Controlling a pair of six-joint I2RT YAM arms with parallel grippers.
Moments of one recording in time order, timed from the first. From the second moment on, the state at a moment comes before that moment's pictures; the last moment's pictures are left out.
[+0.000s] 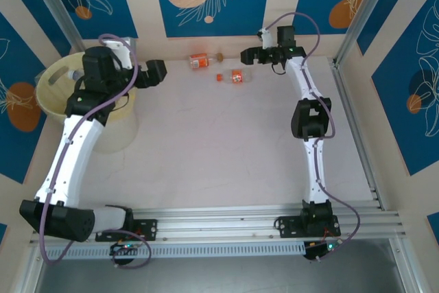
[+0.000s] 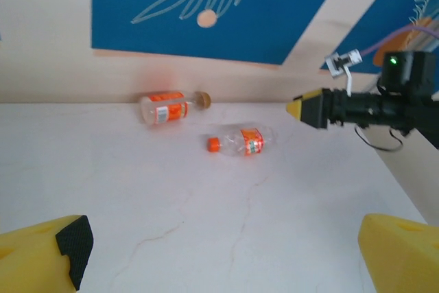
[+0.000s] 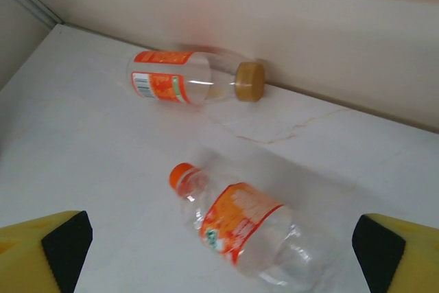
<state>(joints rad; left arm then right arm) -0.18 1.28 1.46 -0.56 0.29 -0.28 0.09 2.64 2.63 -0.69 -0.68 -0.01</state>
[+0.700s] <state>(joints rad) -0.40 1.65 1.44 -0.41 0.21 -0.42 0.19 2.67 2.48 -0.85 -0.74 -0.04</state>
